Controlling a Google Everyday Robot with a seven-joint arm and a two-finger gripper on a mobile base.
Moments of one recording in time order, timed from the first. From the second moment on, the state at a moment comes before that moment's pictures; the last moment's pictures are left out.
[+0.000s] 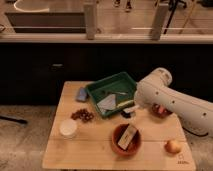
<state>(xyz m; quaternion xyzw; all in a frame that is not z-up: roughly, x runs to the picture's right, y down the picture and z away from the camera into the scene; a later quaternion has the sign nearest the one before) 0.186 0.090 0.738 -0.19 -0.06 -0.27 0.94</state>
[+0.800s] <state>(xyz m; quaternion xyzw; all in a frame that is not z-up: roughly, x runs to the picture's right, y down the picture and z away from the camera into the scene) 0.129 0.078 0.747 -0.17 -0.08 -0.35 0.92</state>
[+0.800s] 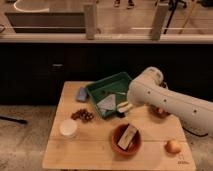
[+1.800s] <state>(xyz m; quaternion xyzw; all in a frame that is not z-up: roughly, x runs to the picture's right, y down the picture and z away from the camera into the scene) 0.030 0.045 0.729 -0.15 -0.10 -0.50 0.85</state>
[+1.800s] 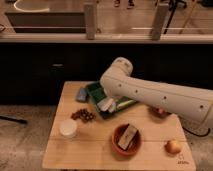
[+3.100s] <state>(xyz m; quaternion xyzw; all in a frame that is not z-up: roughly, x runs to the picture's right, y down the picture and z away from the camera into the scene) -0.037 0.076 0.729 -0.15 -0.16 -0.57 0.79</state>
